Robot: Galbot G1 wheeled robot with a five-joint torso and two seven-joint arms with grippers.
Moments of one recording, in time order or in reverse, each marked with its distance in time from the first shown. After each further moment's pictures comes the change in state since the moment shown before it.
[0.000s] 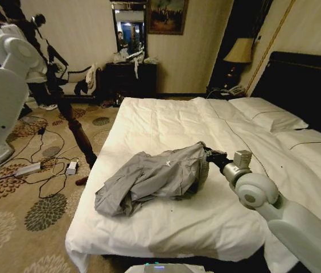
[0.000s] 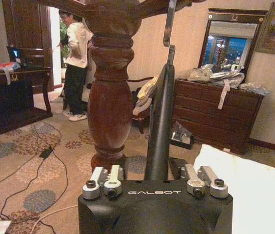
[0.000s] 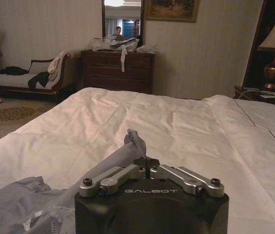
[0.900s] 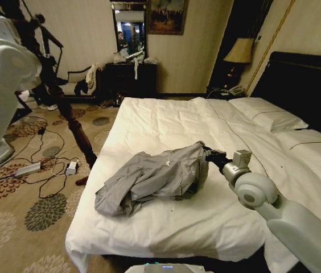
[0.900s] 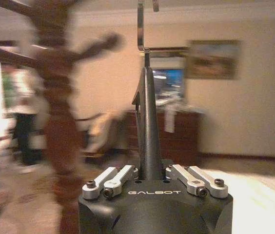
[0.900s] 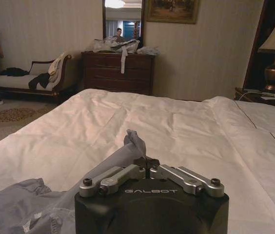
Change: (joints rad) left arm 0.189 0.212 -0.061 -0.408 0.064 -0.076 0.252; right arm 0.015 0.000 -0.009 -0.005 -0.001 0.001 0.001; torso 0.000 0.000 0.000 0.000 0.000
